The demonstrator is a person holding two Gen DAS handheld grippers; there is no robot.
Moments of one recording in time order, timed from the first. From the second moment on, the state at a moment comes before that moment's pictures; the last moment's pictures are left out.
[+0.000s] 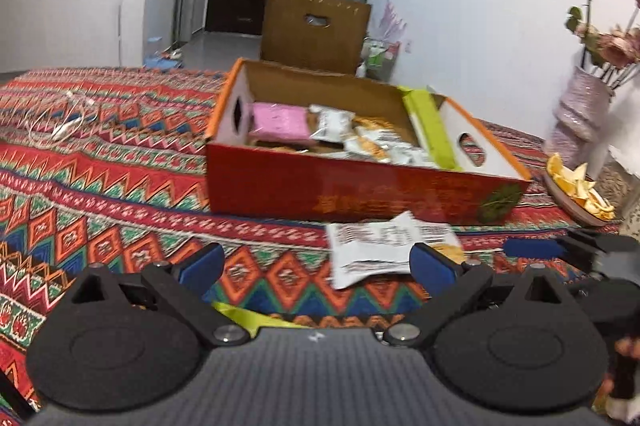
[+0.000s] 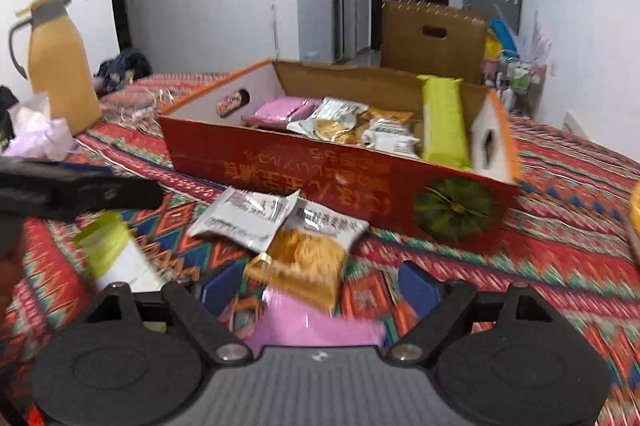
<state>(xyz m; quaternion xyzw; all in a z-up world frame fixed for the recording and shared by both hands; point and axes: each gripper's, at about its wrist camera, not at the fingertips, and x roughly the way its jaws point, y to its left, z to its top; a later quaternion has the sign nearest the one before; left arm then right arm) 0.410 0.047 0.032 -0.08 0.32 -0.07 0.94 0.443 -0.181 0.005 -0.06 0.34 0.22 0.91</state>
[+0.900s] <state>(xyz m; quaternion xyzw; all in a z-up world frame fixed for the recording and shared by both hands) 0.487 -0.051 0.004 0.02 0.41 -0.07 0.91 0.436 -0.243 0.010 -0.01 0.31 0.18 0.93</state>
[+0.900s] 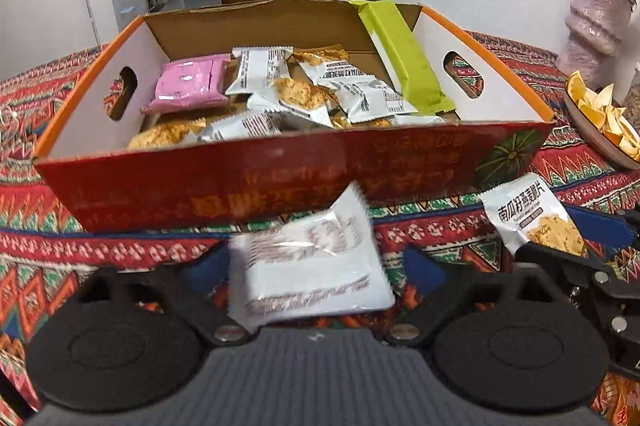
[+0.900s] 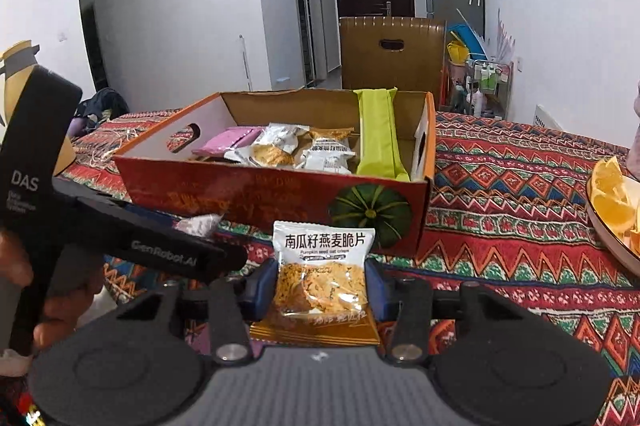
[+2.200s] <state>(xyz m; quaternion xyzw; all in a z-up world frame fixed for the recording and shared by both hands) 0.198 0.042 0.068 -0.11 0.30 -0.12 0.94 0.210 -0.188 0.059 -0.03 0.25 0.21 0.94</state>
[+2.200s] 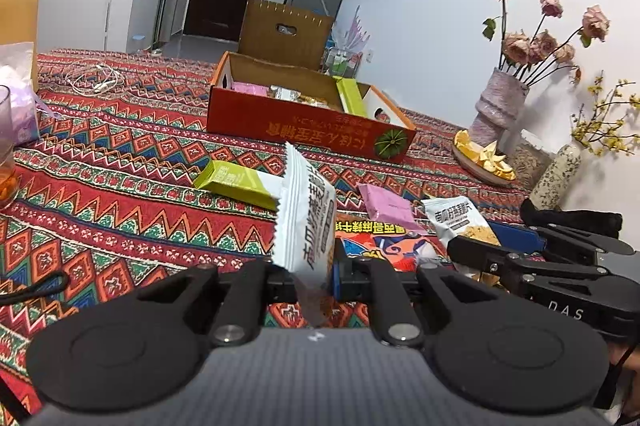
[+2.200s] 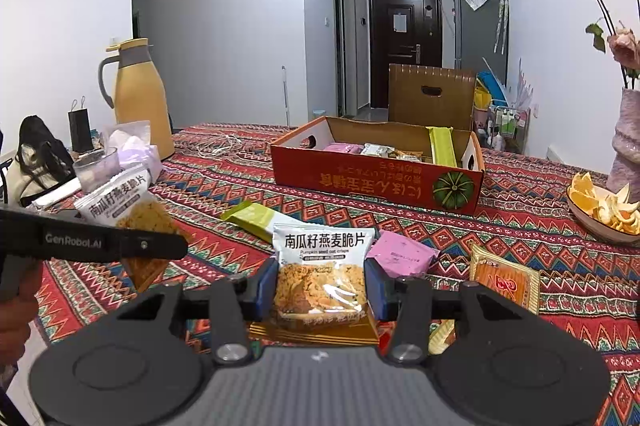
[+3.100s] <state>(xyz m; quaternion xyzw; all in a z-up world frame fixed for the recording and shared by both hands) 0.254 0.044 0.085 -0.09 0.28 -0.13 0.95 0.265 -0.180 0.071 -0.04 0.23 0.21 0.95</state>
